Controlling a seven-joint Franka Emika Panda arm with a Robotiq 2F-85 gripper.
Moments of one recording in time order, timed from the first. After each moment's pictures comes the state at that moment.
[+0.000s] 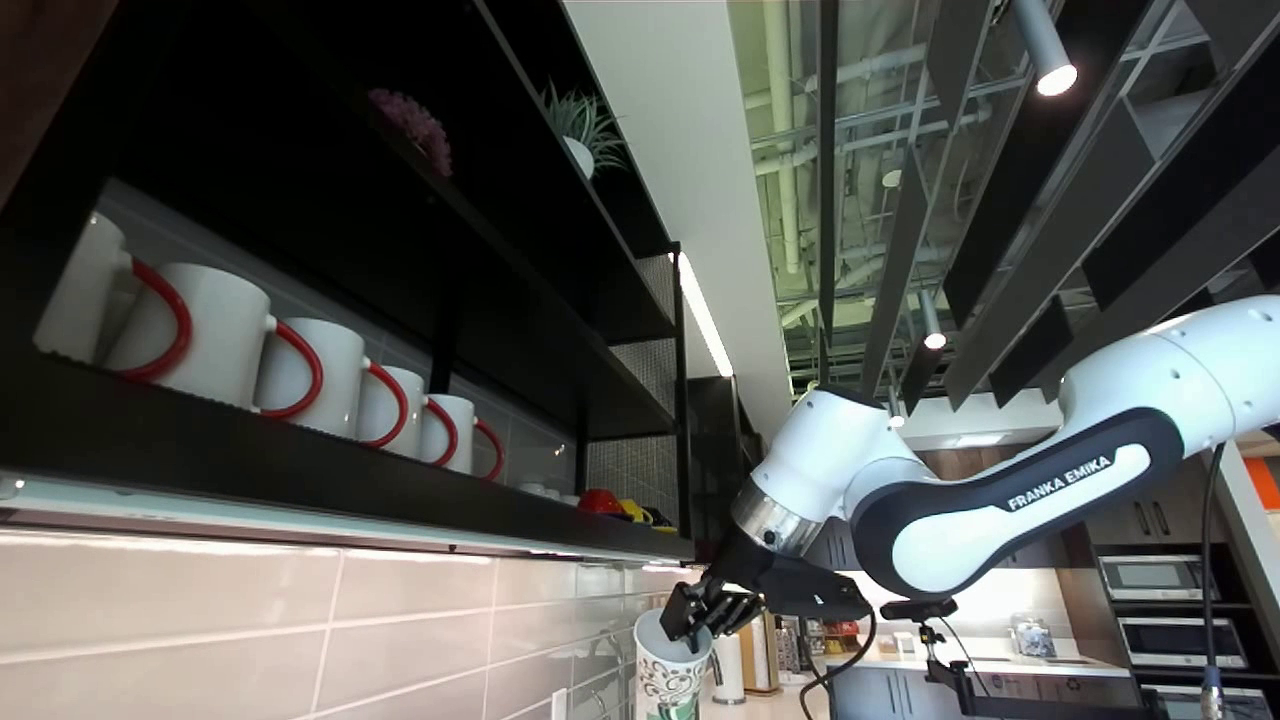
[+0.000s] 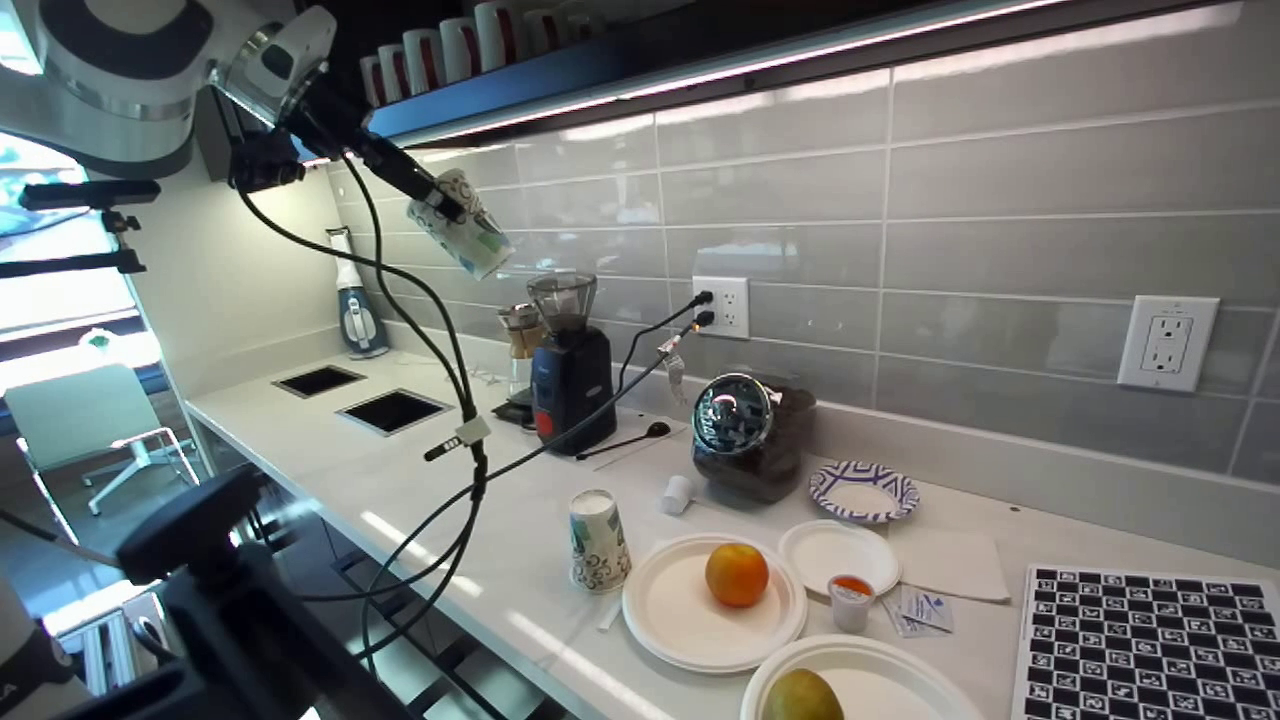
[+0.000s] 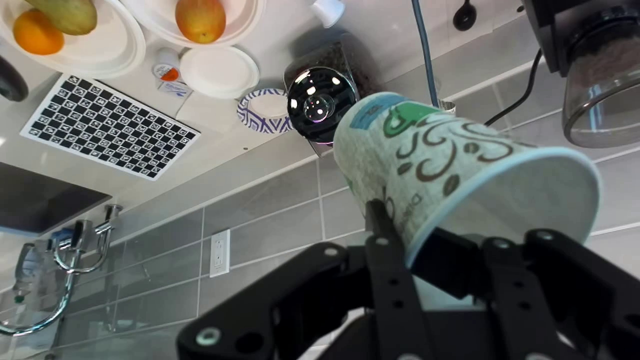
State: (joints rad) arm -0.13 -0.69 0.10 -2.57 -0.48 2.56 0.87
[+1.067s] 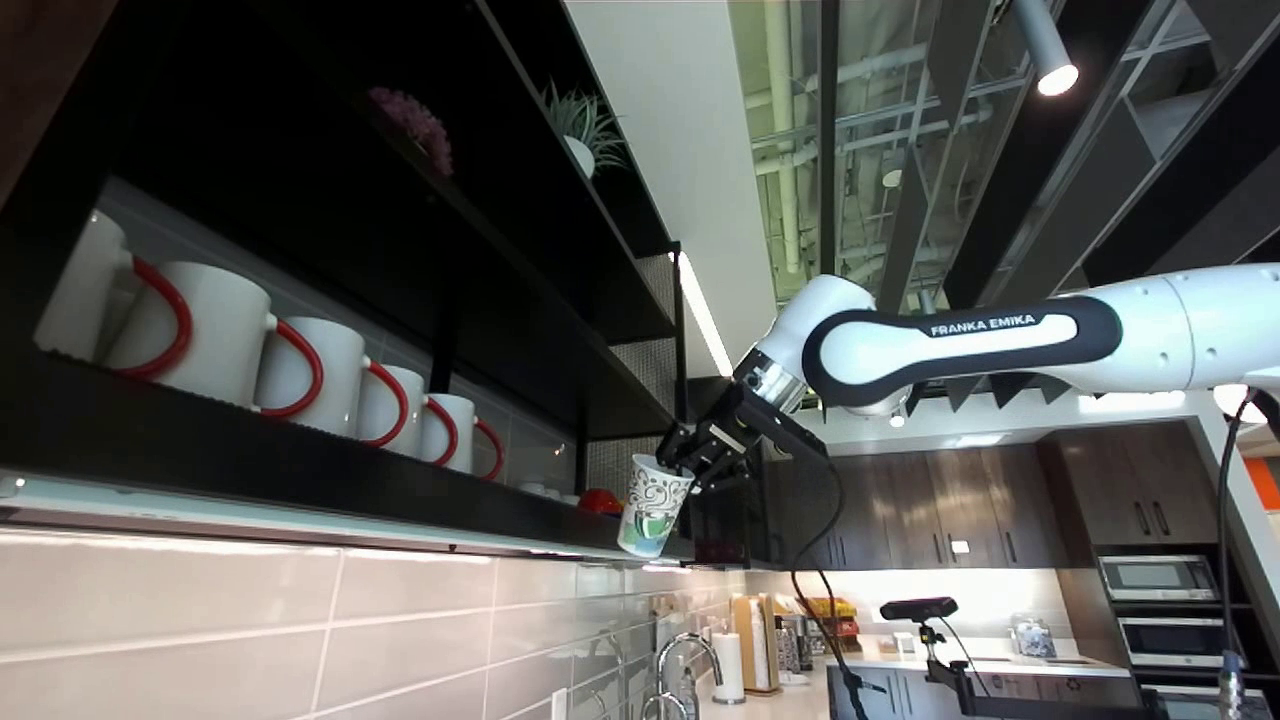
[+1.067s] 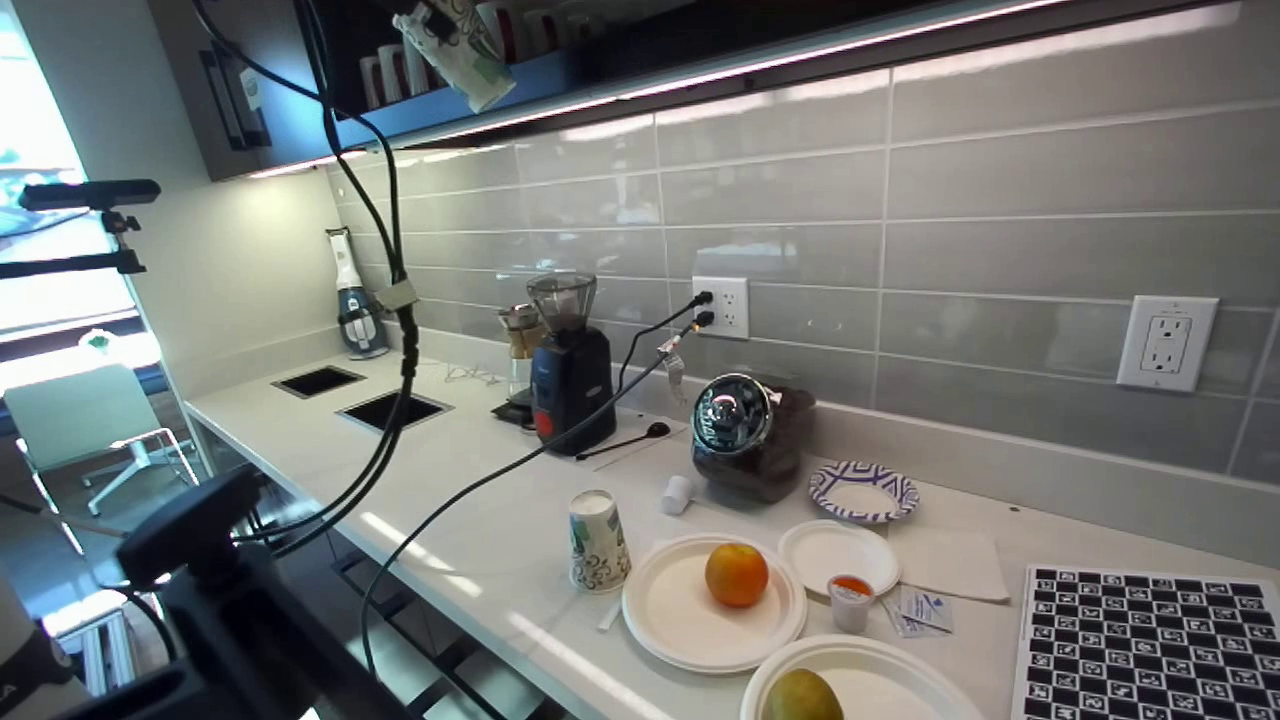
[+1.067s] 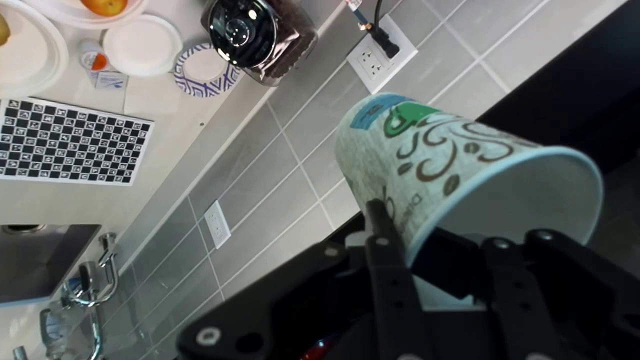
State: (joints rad) arm -0.20 -0.65 0.06 -2.16 -0.10 2.36 0.78
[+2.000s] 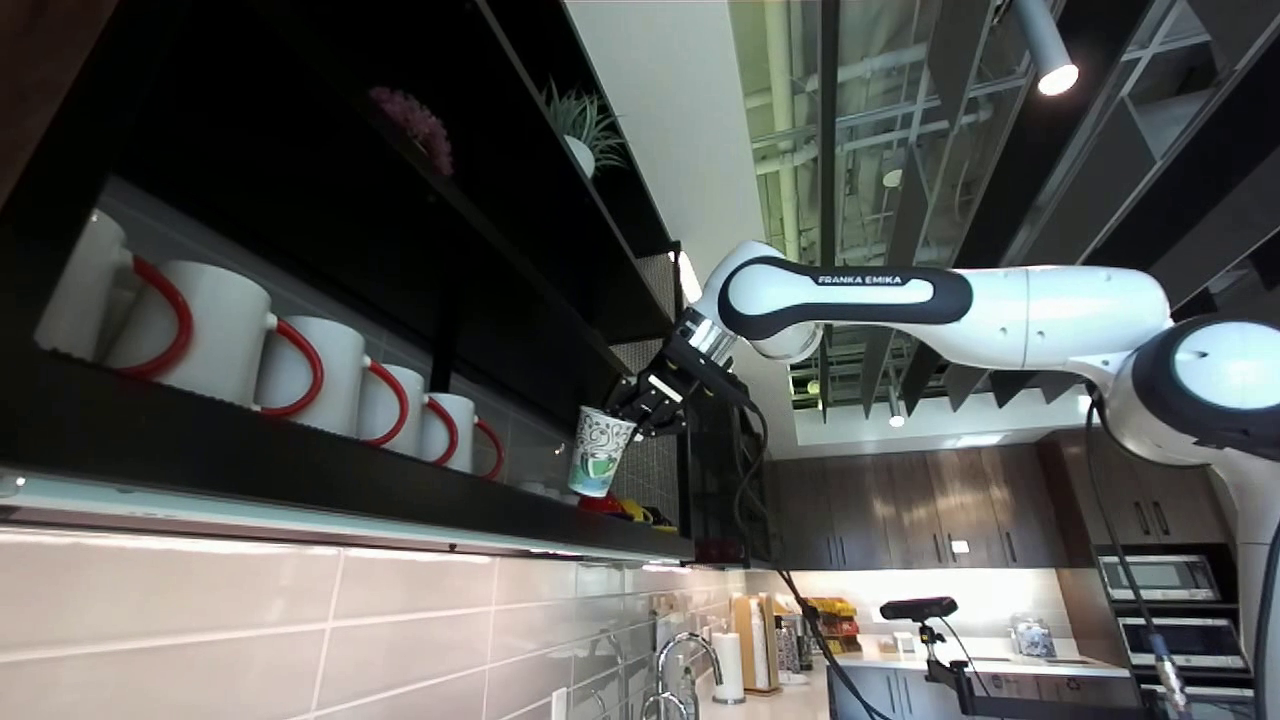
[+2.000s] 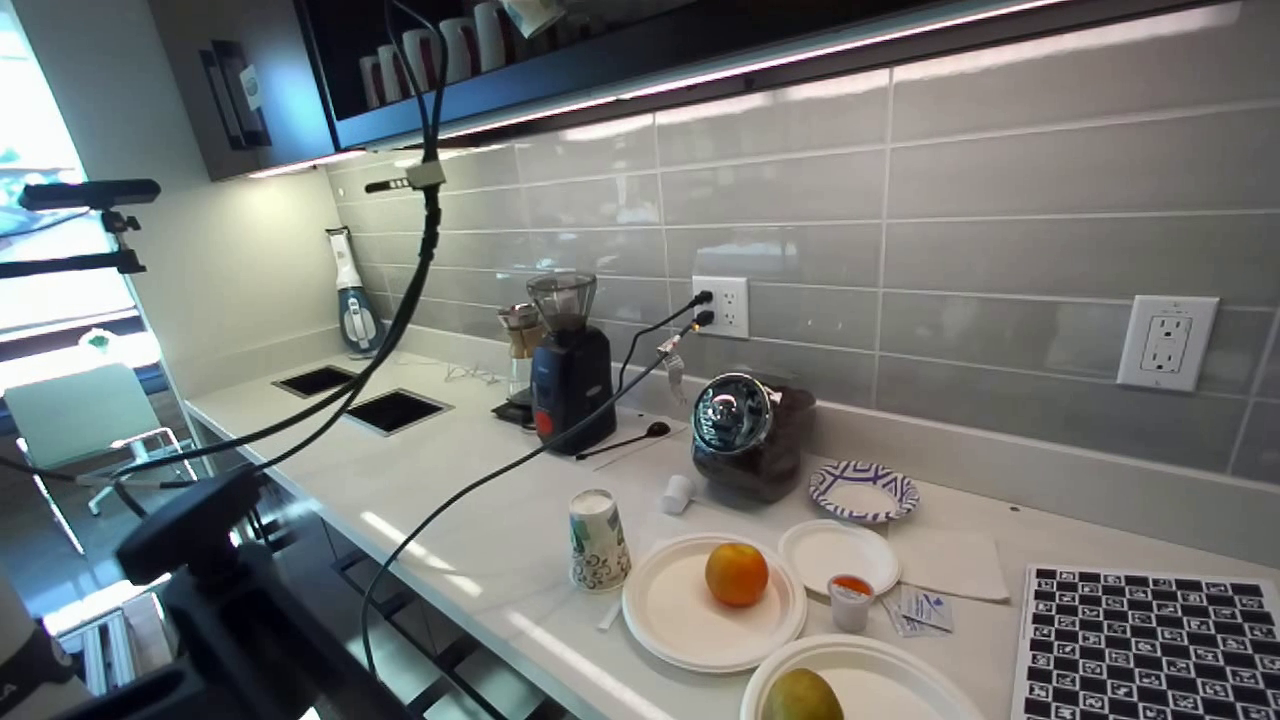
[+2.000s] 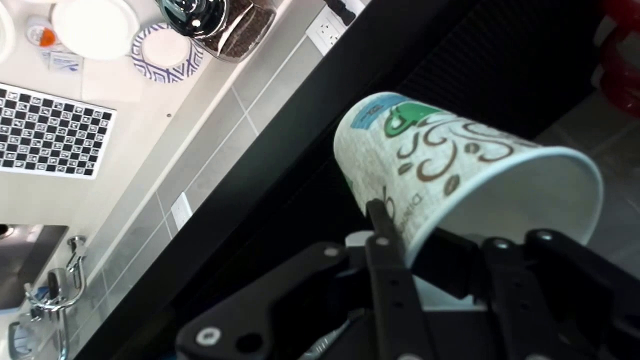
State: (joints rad) arm -0.18 -0.28 0.03 -1.61 -0.06 2.14 0.75
